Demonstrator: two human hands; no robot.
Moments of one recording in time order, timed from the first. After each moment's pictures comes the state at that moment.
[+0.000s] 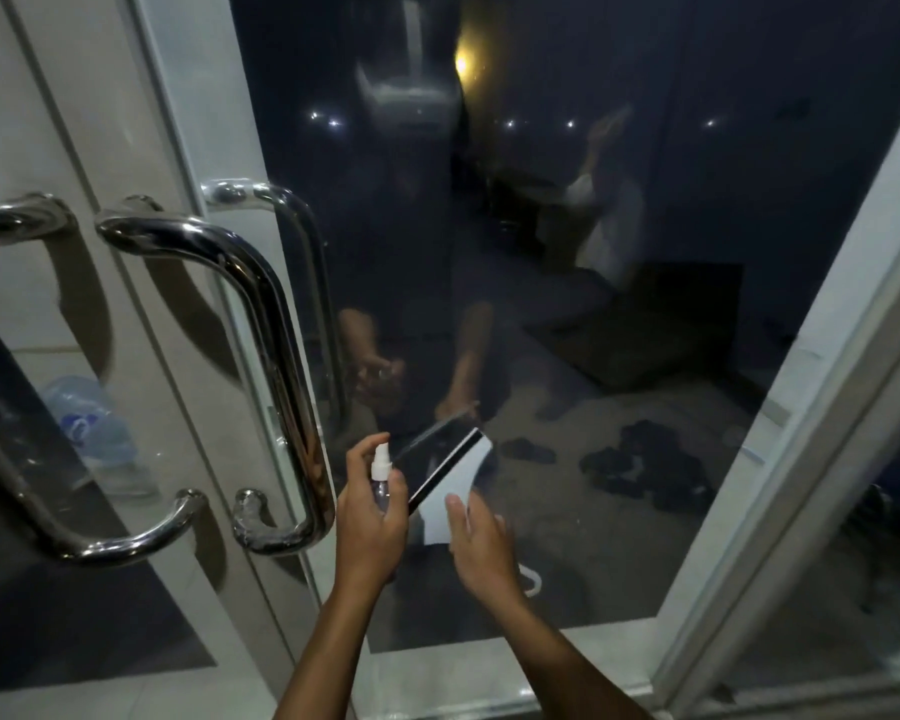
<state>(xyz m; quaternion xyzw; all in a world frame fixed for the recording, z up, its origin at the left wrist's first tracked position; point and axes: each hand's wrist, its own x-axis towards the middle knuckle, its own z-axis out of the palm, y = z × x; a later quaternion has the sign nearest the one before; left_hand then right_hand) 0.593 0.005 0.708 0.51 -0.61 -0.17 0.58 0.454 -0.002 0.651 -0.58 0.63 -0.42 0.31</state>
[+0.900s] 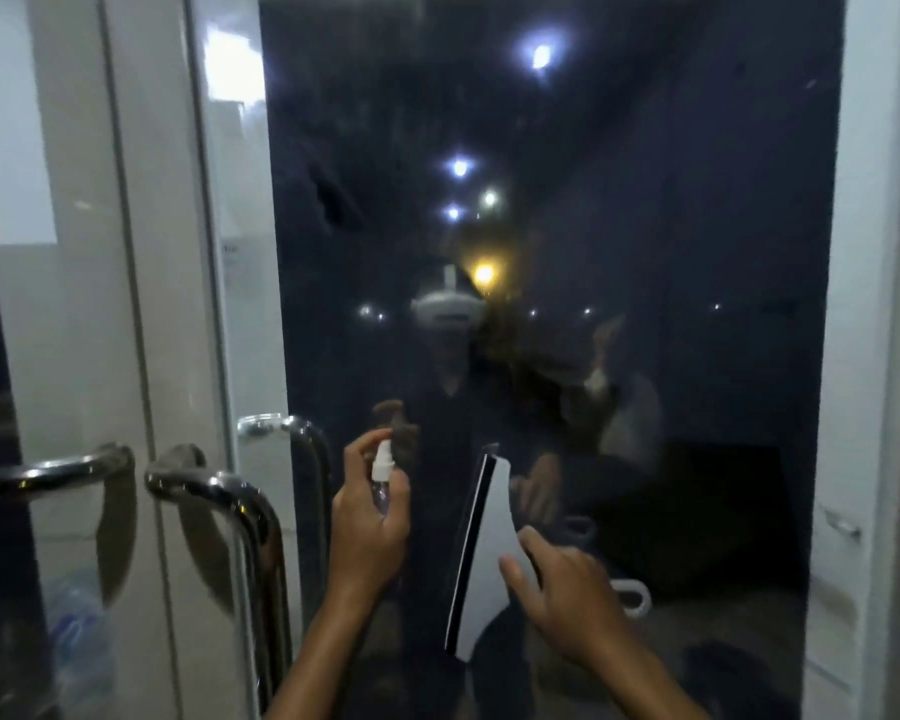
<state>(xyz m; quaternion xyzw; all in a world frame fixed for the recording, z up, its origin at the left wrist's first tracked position) 0.560 -0.050 0.914 0.37 -0.63 -0.05 0.68 0.345 -0.044 0.861 -0.77 0.53 -0.35 -0.04</state>
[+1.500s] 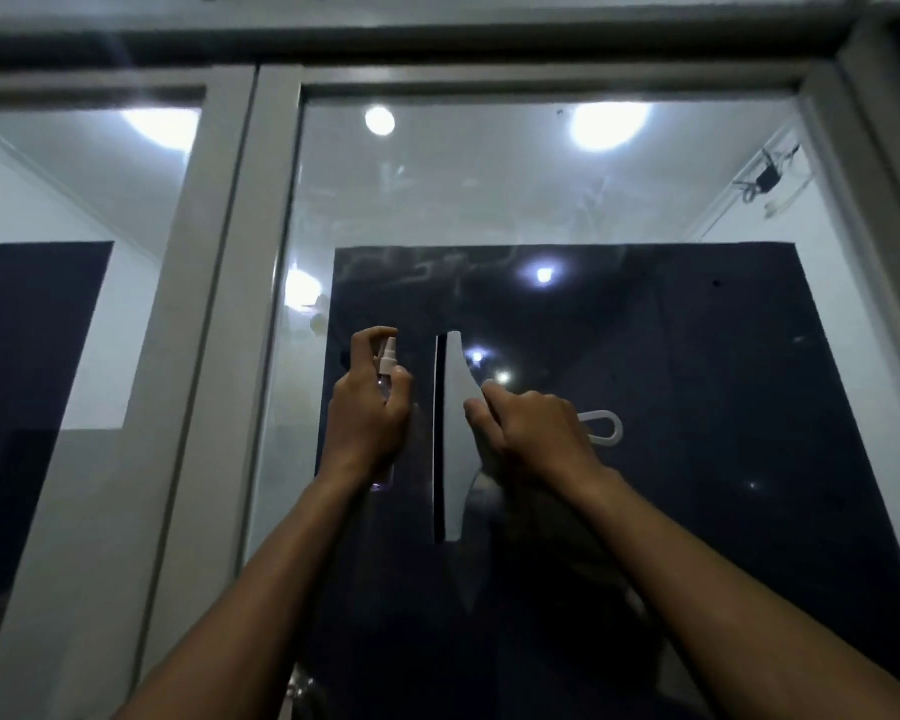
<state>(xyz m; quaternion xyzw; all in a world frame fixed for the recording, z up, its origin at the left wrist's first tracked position) 0.585 -0.077 1.230 0.28 -0.62 0.18 0.72 0.399 -0.083 1.226 -0.72 0.40 -0.45 -0.34</state>
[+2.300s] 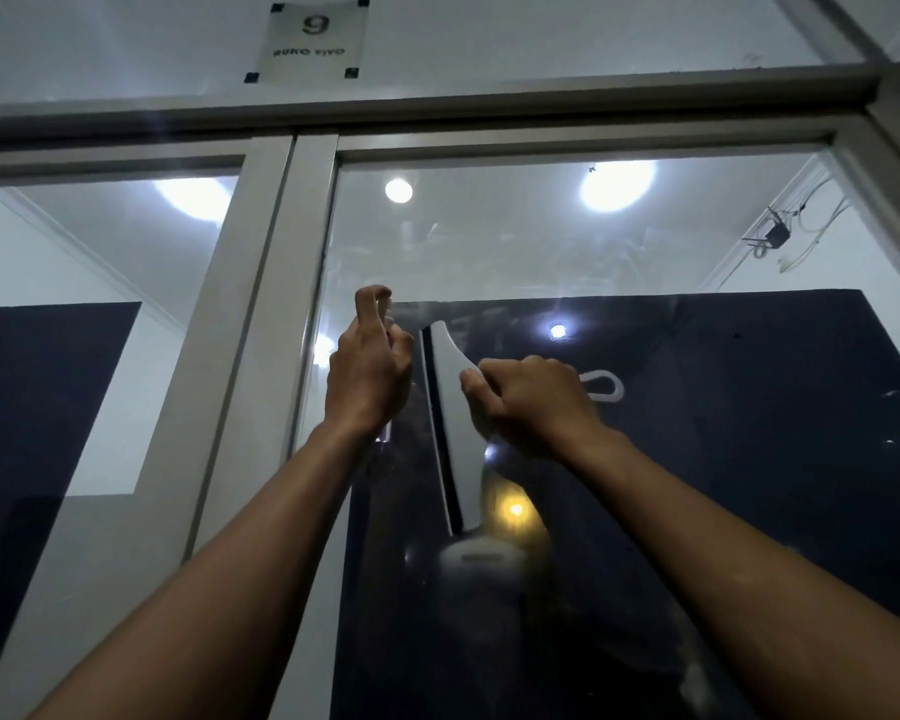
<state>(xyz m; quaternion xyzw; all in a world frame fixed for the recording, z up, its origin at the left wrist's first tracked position) 0.628 -0.097 1.344 0.30 -0.57 0.31 0.70 0.446 -0.090 1.321 -0.68 0.37 -0.48 -0.42</state>
